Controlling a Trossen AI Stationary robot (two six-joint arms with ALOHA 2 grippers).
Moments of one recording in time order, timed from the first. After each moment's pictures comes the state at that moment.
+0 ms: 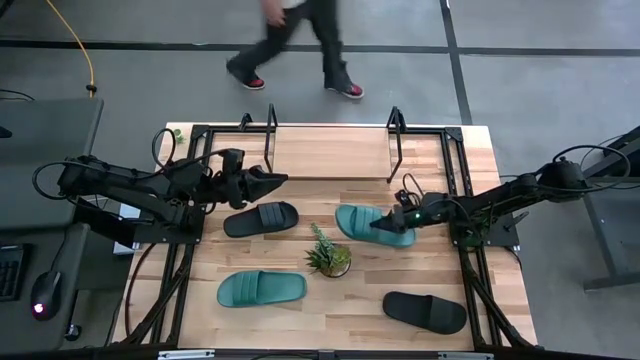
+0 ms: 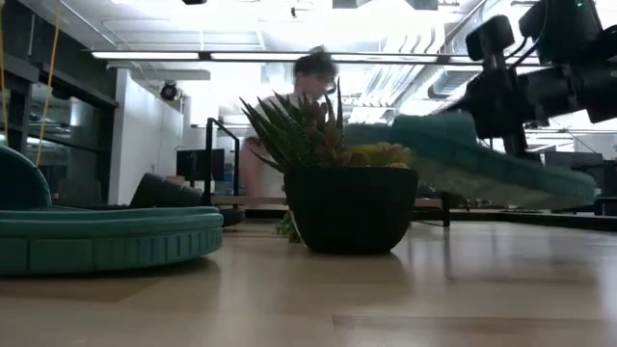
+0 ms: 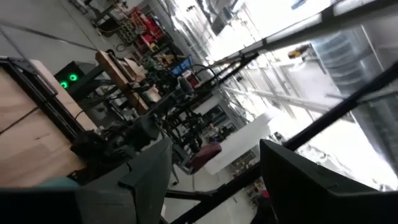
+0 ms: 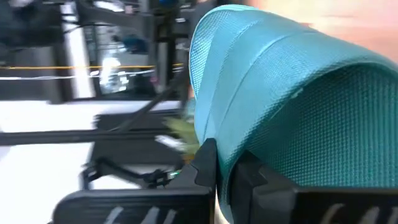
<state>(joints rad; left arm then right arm) -0.02 0.94 0.75 0.39 -0.22 -0.88 0.06 1.13 0.14 0.80 -0.06 1.46</state>
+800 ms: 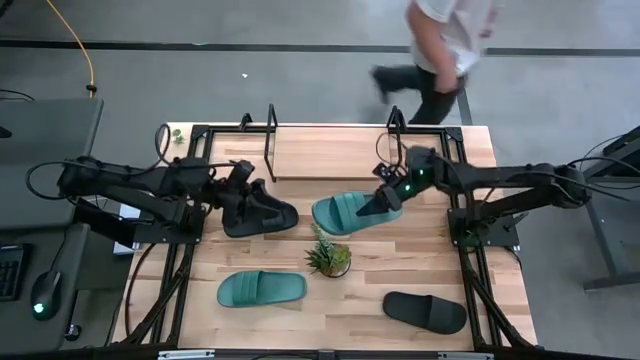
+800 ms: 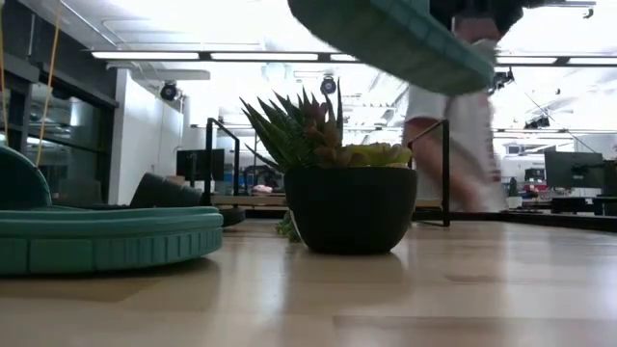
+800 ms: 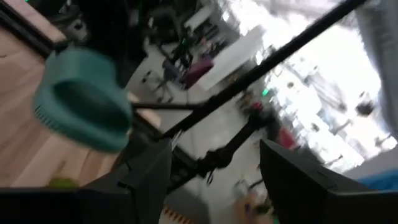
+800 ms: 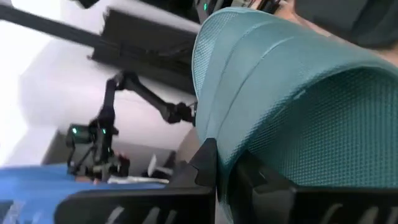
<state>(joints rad) 0.02 0.94 0.88 0.01 0.14 -0.86 -0.18 1.13 0.82 0.05 -0.65 1.03</state>
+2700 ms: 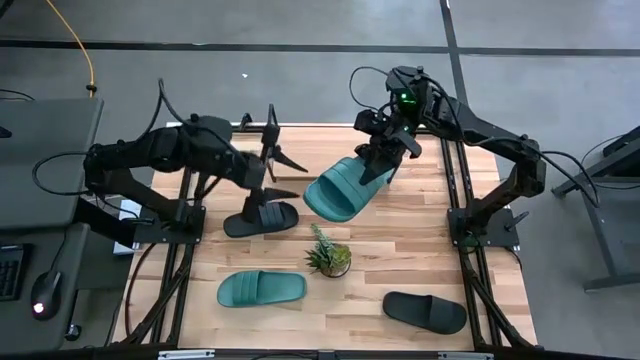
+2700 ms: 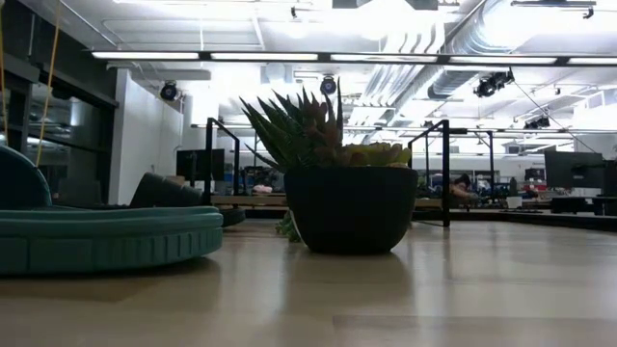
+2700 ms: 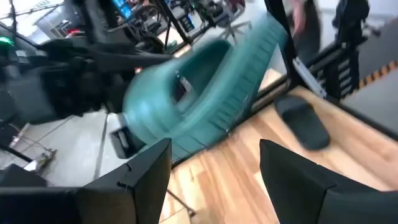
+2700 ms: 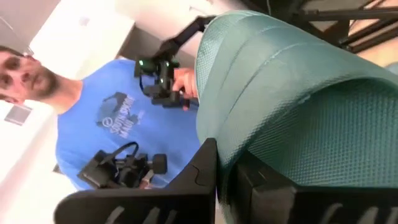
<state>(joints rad) 0.03 1.34 1.72 -0.66 0.02 0.59 -0.34 1.53 1.77 -0.48 -1.29 0.80</state>
